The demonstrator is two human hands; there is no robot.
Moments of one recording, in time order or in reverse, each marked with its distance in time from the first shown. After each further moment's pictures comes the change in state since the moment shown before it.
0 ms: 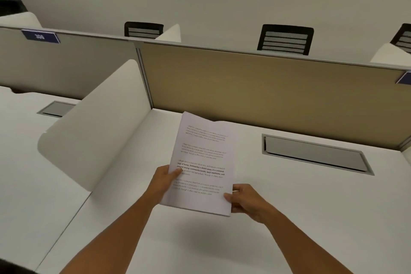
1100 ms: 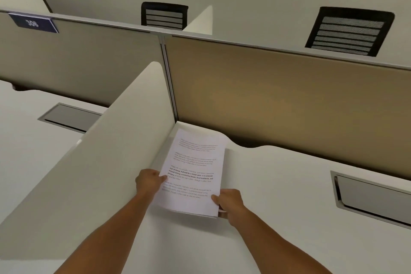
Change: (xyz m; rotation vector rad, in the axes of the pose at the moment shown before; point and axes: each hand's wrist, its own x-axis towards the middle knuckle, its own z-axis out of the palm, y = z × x) left_hand 0.278 -0.015 -0.180 0.416 0.430 -0.251; right_hand 0.320 -0.089 0.132 0.000 0.306 0.274
